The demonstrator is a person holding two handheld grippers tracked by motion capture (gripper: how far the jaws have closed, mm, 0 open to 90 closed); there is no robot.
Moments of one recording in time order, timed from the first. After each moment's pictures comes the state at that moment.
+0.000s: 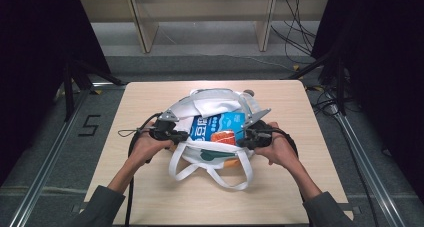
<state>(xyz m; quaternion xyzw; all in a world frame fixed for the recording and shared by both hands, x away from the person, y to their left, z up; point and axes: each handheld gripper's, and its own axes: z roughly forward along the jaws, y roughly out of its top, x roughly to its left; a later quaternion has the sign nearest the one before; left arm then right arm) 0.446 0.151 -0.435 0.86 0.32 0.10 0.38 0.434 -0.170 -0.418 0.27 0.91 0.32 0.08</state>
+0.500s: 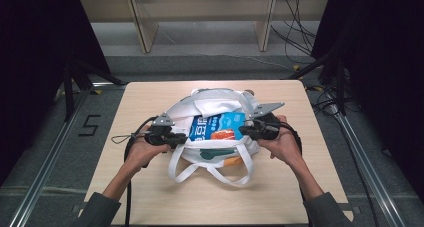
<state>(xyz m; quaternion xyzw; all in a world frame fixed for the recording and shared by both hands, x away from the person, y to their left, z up) 0.427 0.158 -0.426 0.84 0.32 0.11 0.42 0.435 -0.182 -0.396 0.28 0.87 0.39 0.13</state>
